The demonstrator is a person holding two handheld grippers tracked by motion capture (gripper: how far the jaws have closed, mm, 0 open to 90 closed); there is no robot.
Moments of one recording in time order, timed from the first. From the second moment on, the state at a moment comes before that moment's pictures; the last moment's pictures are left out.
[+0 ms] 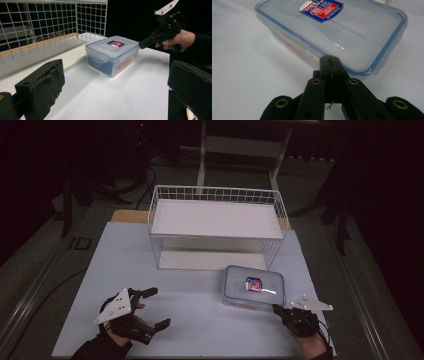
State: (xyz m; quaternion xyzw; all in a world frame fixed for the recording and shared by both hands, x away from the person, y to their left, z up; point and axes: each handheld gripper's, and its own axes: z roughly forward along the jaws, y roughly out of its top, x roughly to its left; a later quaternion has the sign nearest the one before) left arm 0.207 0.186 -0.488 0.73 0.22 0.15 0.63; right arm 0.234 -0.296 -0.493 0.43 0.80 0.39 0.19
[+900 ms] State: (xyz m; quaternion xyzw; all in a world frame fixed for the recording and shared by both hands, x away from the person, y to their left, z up) left arm 0.208 0.186 -0.489 0.73 0.23 0.14 0.63; right arm 0.304 -0.338 -0.489 0.47 0.77 0.37 0.24
